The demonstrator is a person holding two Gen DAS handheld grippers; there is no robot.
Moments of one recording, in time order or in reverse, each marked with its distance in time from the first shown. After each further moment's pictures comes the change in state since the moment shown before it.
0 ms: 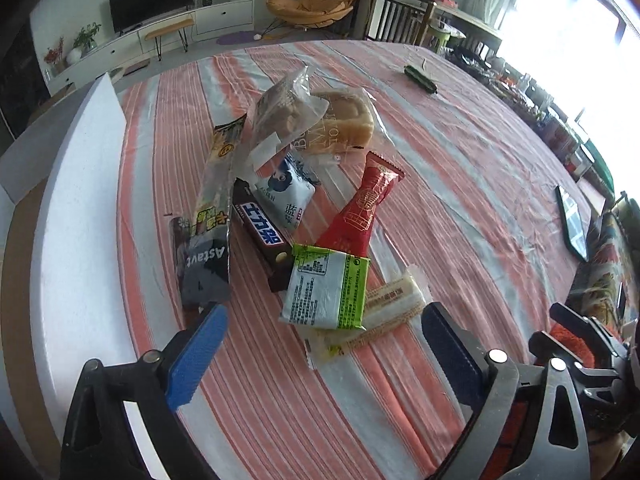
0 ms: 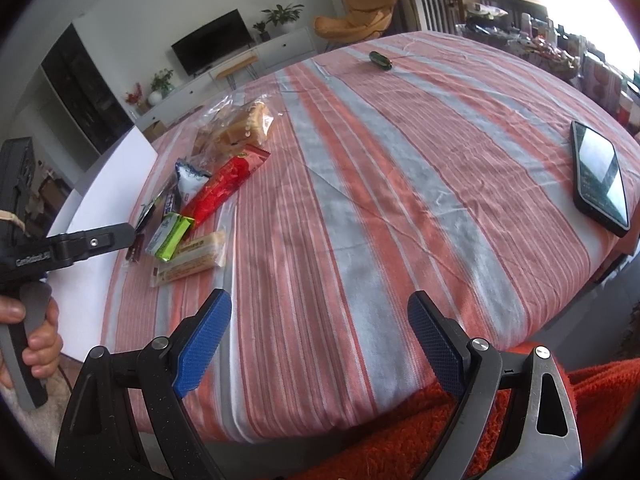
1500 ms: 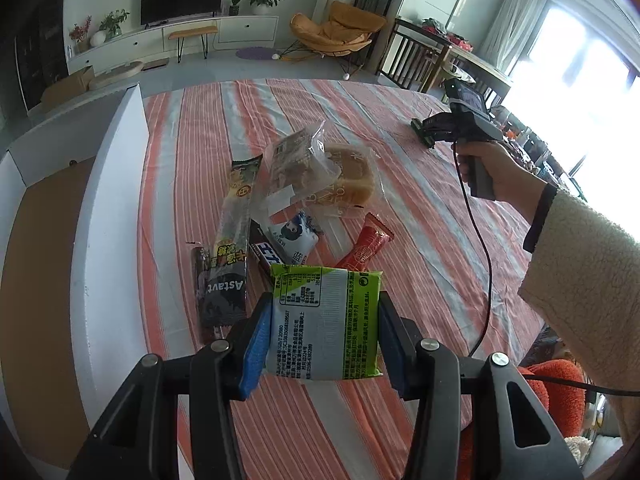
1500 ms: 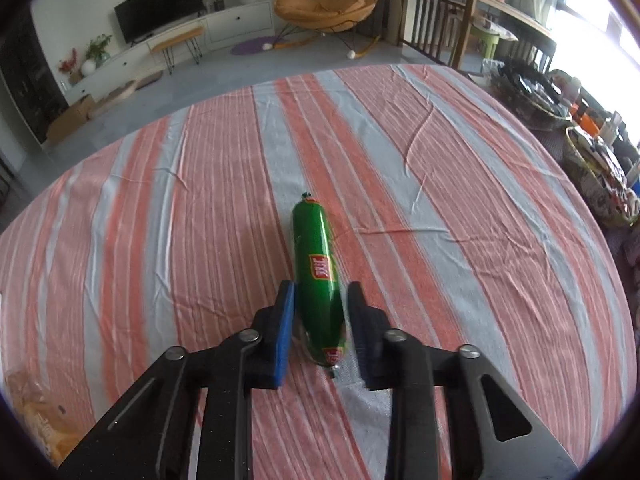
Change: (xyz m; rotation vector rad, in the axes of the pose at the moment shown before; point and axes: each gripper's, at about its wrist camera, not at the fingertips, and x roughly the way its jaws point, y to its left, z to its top) left arm -0.055 0.016 0.008 -0.145 -0.124 -0.047; right arm 0.250 -0.087 0.347 -0.049 0.109 -0.224
